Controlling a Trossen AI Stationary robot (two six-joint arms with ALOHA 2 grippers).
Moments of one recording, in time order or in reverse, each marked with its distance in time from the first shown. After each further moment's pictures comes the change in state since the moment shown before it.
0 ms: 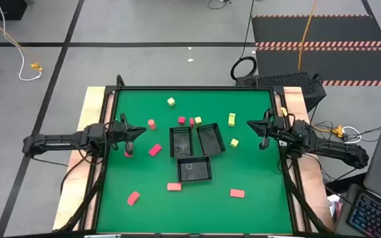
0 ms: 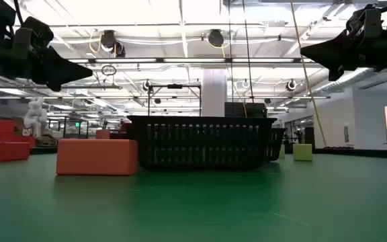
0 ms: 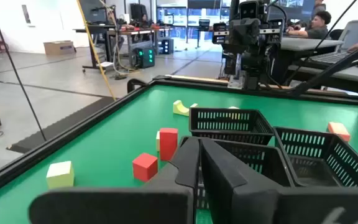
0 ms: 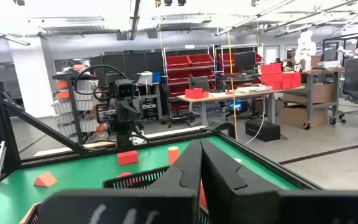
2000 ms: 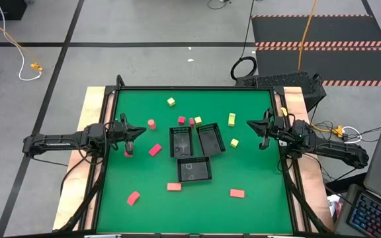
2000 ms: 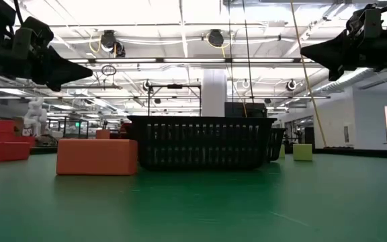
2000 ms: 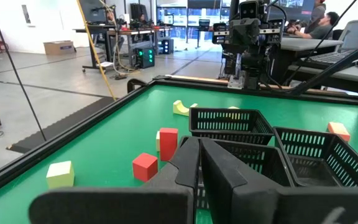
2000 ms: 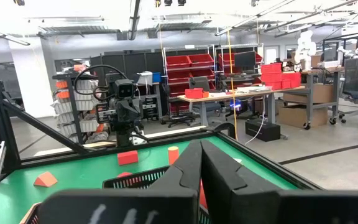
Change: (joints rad) left arm 0.000 0.000 0.000 0.000 0.000 0.000; right arm 0.000 0.000 0.000 0.000 0.000 0.000
